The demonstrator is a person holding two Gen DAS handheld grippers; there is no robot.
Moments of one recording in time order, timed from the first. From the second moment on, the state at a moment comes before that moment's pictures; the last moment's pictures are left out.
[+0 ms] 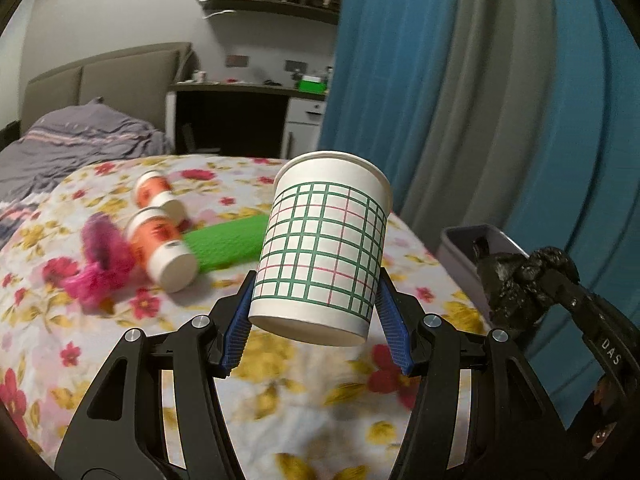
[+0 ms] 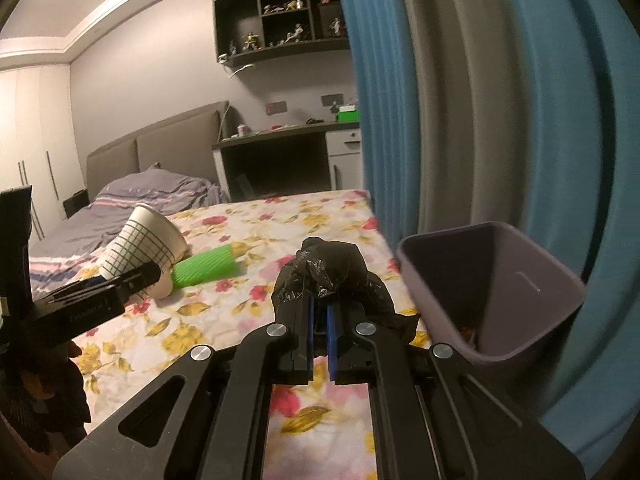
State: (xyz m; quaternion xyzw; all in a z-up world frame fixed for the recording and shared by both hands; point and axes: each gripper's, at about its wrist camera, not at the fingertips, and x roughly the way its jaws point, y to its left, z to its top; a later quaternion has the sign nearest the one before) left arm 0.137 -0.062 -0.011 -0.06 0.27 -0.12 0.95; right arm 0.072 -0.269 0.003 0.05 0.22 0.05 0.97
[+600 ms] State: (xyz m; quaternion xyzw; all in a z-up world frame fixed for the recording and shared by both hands) left arm 0.188 -0.205 0.005 -0.04 0.26 -0.29 0.92; right arm 0.084 -0.362 0.019 0.07 0.19 -0.06 0.98
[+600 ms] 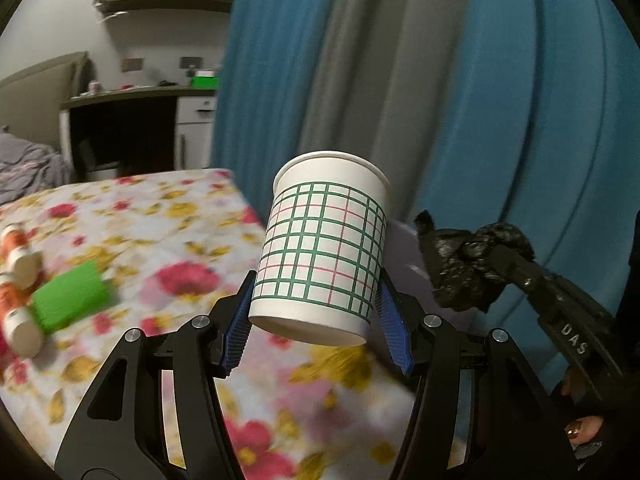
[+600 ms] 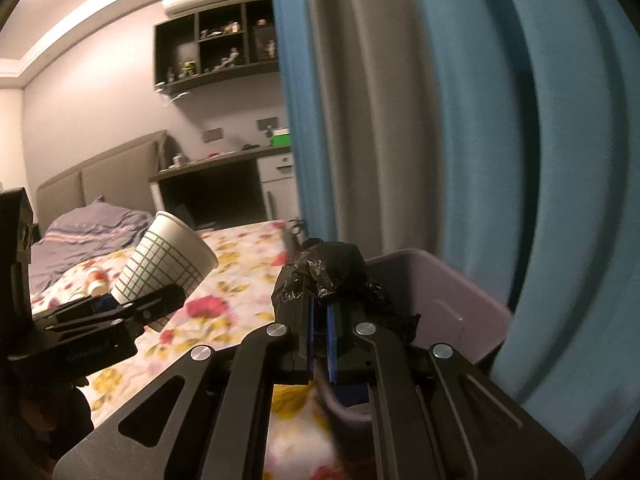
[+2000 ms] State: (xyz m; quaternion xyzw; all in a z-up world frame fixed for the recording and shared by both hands) left arm 0.265 -0.328 -0.066 -0.07 0.38 -0.39 0.84; right arm 0.135 -0.422 -0.032 0.10 0.25 -0.14 0.95
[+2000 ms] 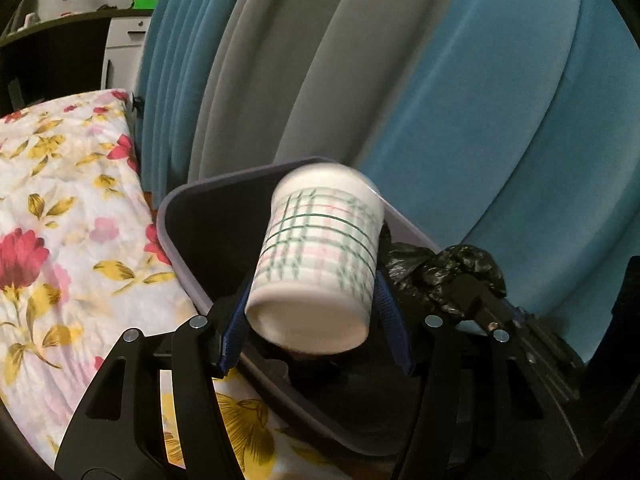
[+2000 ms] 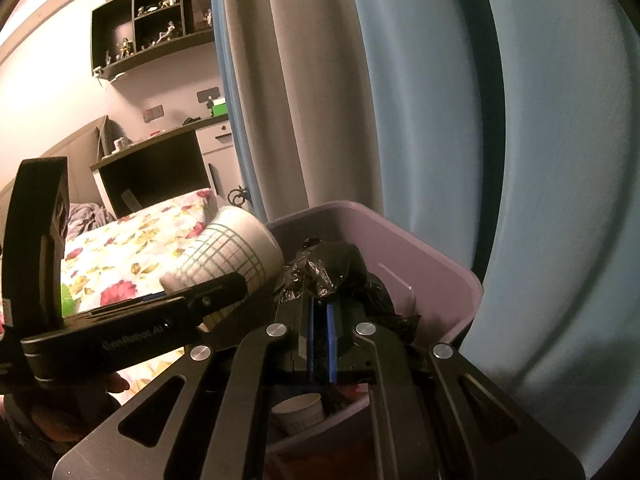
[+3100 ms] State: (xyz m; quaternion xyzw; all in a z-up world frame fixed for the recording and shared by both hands) left arm 0.225 -0.197 -0.042 -0.07 0.35 -0.21 0.91; right arm 0.098 -0.398 -0.015 0.11 0.21 -0.13 0.96
